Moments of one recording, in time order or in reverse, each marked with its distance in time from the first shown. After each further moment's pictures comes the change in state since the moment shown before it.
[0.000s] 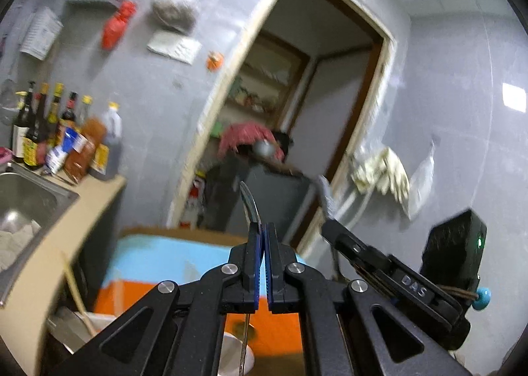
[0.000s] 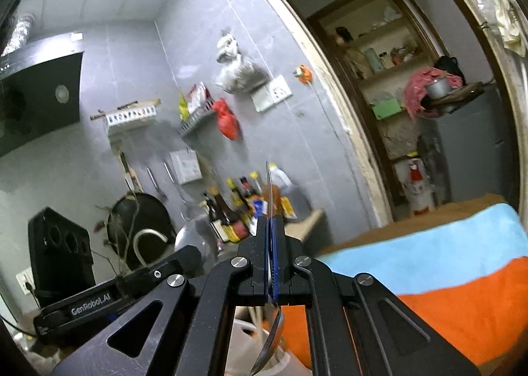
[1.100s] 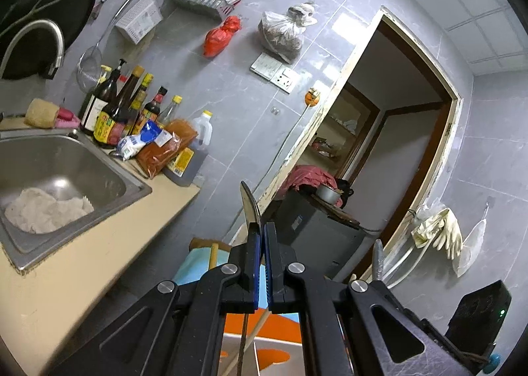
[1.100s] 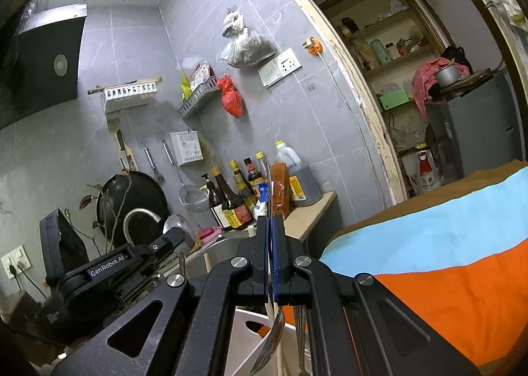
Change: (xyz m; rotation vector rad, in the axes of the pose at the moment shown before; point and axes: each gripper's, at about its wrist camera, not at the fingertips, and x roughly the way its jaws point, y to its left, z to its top) left arm -0.010 0.110 -0.043 -0.194 -0.172 0.216; right arm 0.053 0.008 -0.090 -0.011 0.013 0.003
